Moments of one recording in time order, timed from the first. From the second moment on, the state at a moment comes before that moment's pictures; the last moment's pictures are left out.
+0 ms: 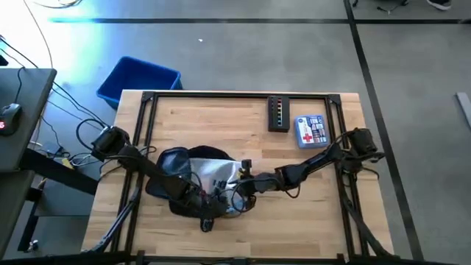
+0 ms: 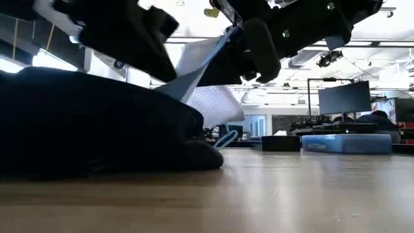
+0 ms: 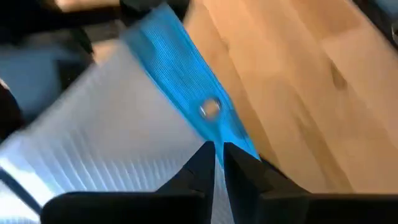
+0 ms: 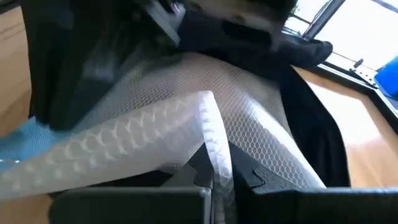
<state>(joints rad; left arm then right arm) -0.54 1.75 1.10 -0.23 -0.34 -0.02 0.31 1.89 0.97 0.47 0.33 -0.22</state>
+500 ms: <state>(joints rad) -0.54 1.75 1.18 -0.37 -0.51 0.01 0.31 1.89 0.97 0.45 0.34 -0.22</state>
